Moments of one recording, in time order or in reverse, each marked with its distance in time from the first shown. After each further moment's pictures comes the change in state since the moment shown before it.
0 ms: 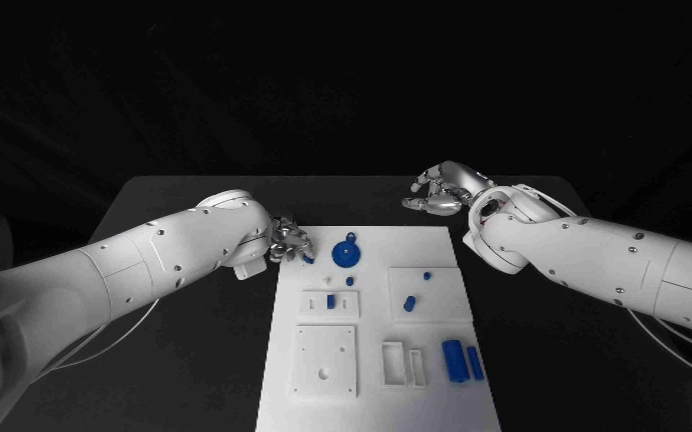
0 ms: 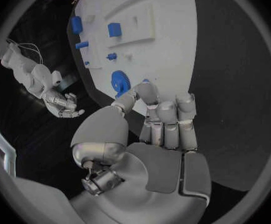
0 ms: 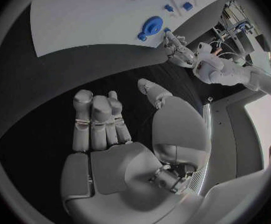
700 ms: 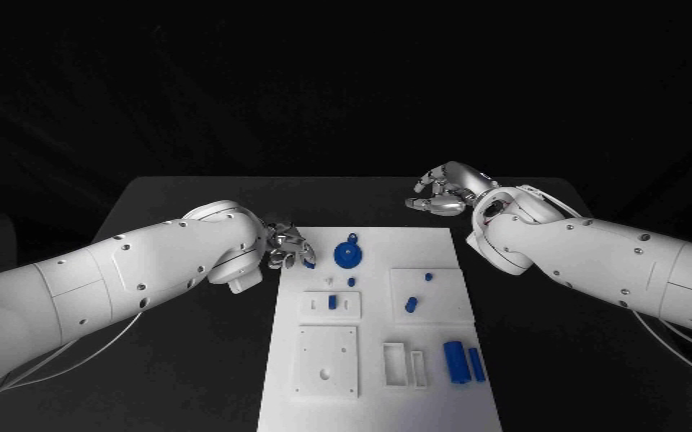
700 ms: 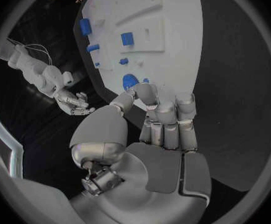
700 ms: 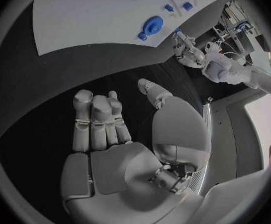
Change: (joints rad) left arm 0.001 -0.153 -0.002 0.263 0.011 -0.121 -0.003; left_hand 0.000 -0.032 0.003 0.001 0.110 0.004 0.004 0.028 0.000 0.025 -0.011 0.000 0.004 0.021 -0.004 0.004 0.016 0.008 0.024 -0.010 0.014 0.000; right arm 0.000 -0.009 0.000 0.001 0.003 0.000 0.004; right_hand 0.000 0.000 0.000 0.000 0.000 0.000 0.001 0.000 0.000 0.000 0.000 0.000 0.000 0.000 0.000 0.000 0.000 0.000 -0.002 0.002 -0.004 0.000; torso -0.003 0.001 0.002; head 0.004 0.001
